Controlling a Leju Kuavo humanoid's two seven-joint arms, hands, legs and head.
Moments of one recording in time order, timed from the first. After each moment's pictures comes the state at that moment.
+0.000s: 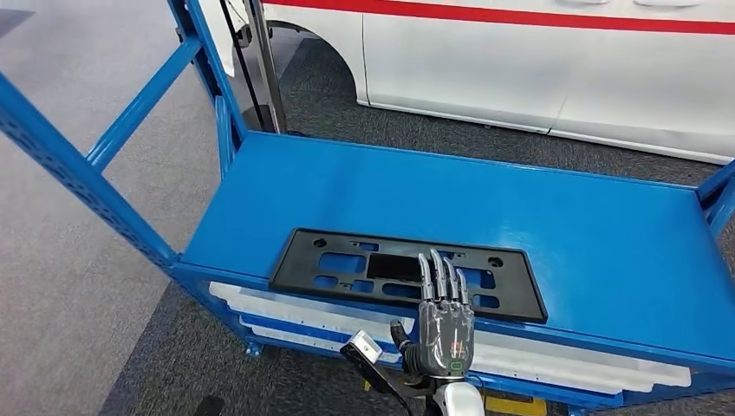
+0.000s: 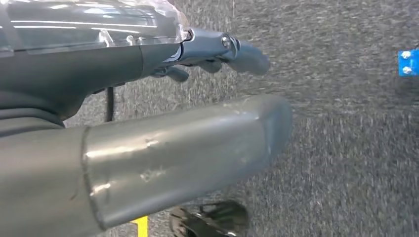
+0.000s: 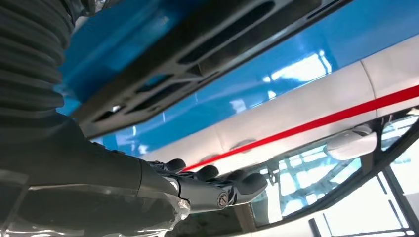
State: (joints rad) left arm -0.03 -0.10 0.60 -0.20 -0.85 0.12 -0.38; right arm 0.01 0.06 0.57 -1.25 1.51 -0.58 0.17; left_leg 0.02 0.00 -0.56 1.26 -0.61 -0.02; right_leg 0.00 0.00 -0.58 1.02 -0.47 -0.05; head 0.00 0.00
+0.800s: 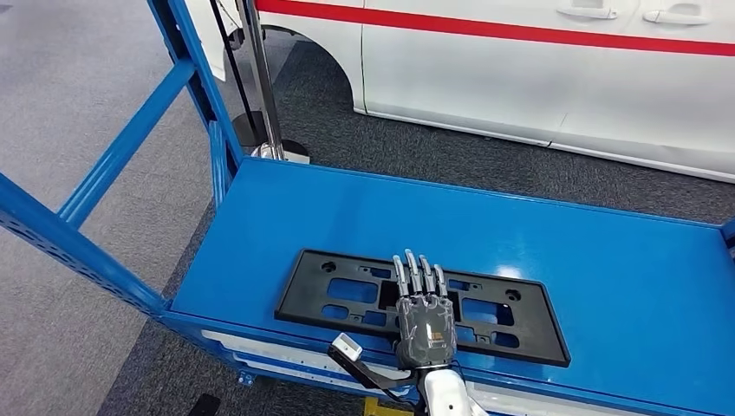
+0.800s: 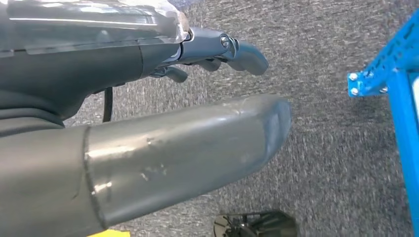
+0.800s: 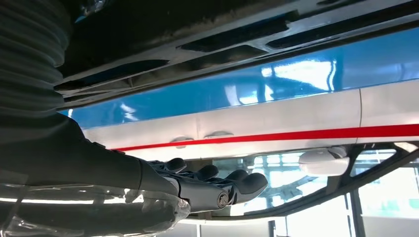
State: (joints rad) left arm -0.04 -0.10 0.60 -0.20 -0.92 0.12 -0.38; right arm -0.12 -0.01 0.73 -1.14 1.57 -0.47 0.31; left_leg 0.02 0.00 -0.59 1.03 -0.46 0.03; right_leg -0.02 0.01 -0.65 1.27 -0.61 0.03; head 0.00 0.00
